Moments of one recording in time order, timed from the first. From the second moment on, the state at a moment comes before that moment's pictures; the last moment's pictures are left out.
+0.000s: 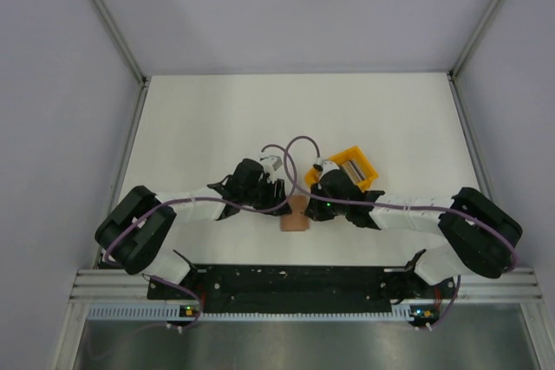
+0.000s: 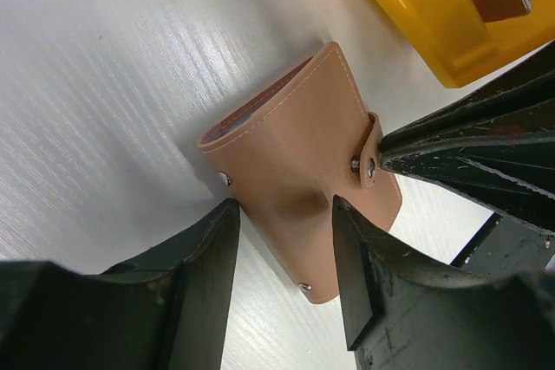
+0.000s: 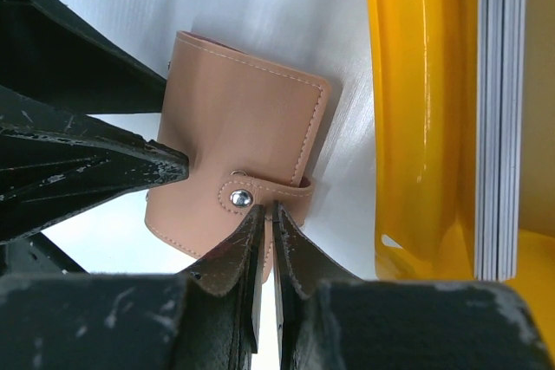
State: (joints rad) left arm -0.68 1.50 0.58 0.14 0.34 -0.48; right arm 0.87 1.42 0.58 0.08 -0.02 0.66
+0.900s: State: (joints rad) left arm -0.68 1.45 0.56 0.15 0.28 -0.52; right arm 0.87 1.34 0.61 0.04 0.04 0.64
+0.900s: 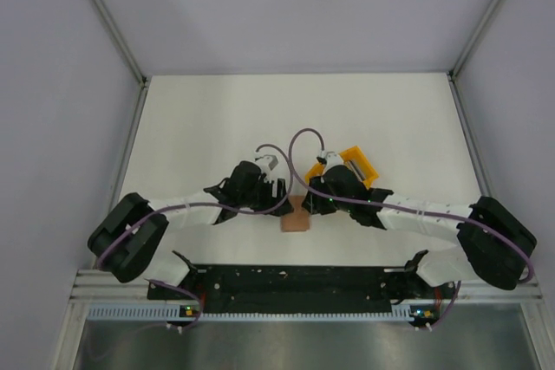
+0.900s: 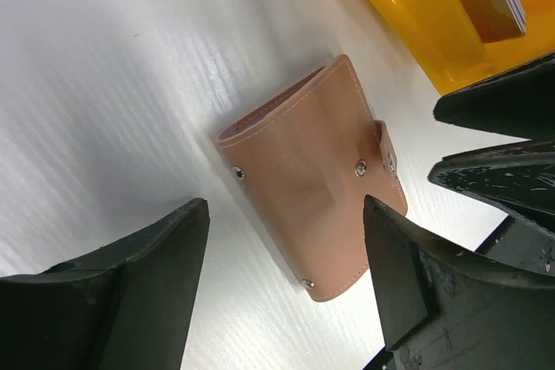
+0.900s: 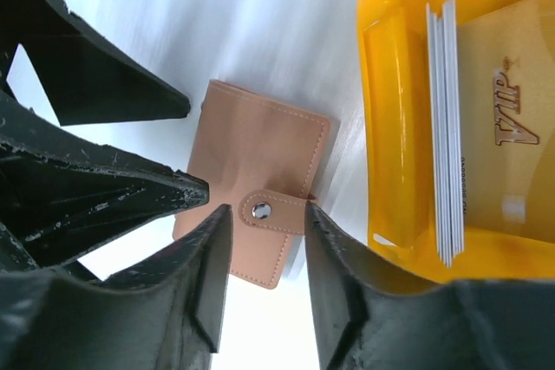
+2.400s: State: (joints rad) left arm -0.67 1.15 0.34 0.21 0.22 -0.65; right arm 0.85 1.14 0.65 -0.19 0.08 0.63
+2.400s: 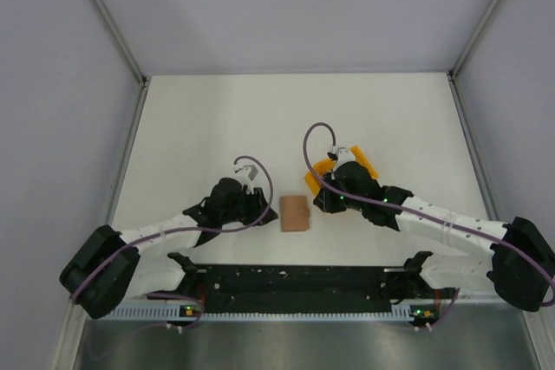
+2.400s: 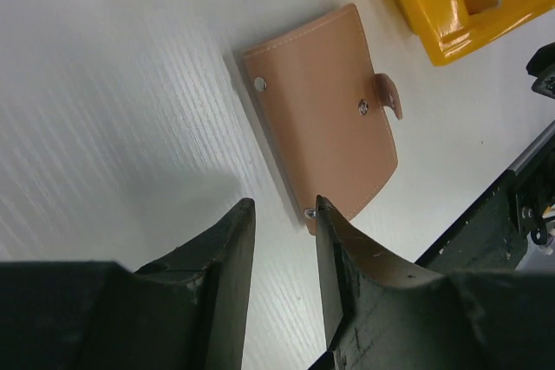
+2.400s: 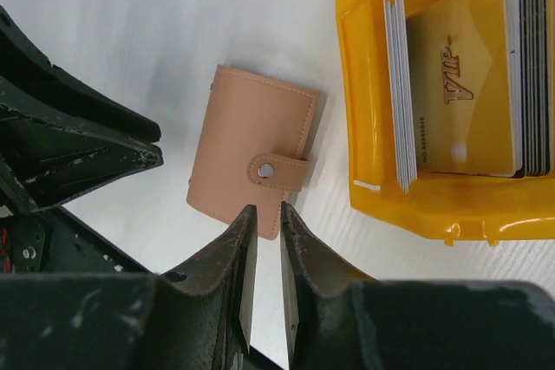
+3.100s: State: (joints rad) left arm -0.68 1.37 0.39 0.33 0.26 -0.69; right arm 0.85 1.30 0.65 -0.13 -0.02 0.60
